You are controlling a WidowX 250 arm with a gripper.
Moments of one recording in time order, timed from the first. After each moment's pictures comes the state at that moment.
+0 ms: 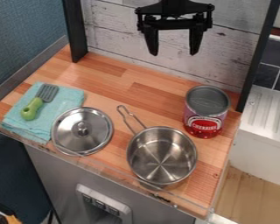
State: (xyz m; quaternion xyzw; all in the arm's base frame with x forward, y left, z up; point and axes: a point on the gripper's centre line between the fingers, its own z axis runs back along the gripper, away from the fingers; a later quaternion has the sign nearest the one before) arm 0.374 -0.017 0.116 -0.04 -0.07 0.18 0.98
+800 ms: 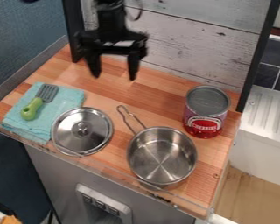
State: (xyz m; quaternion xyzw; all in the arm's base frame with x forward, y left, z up) arm 0.309 0.082 0.083 0.01 -0.03 0.18 0.98
